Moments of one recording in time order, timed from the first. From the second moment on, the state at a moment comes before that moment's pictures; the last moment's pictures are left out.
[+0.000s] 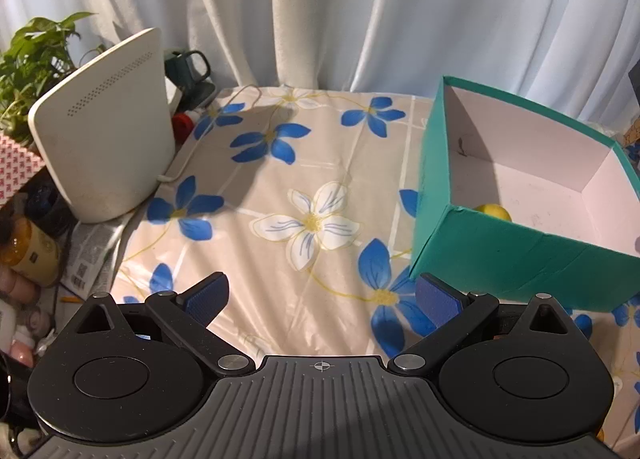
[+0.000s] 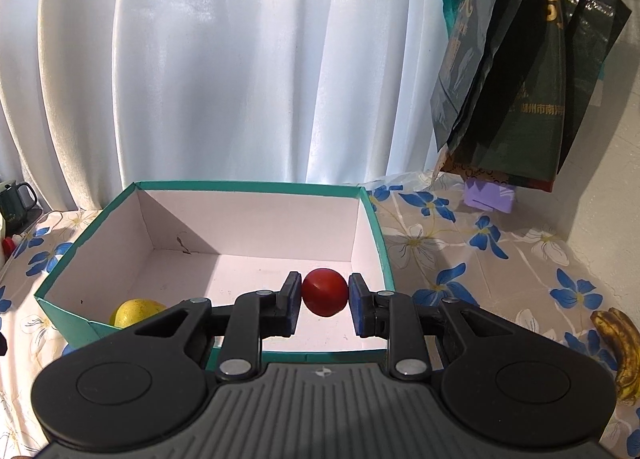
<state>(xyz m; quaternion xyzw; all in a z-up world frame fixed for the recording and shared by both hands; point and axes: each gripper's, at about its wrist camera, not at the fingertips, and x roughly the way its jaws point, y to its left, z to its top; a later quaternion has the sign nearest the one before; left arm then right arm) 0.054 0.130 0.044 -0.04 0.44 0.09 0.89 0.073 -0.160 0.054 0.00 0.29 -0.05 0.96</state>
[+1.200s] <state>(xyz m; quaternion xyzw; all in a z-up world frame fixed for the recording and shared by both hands) 0.023 0.127 0.011 0.00 0.48 0.05 0.88 0.094 -0.163 0.030 0.00 0.32 -0.05 0.95</state>
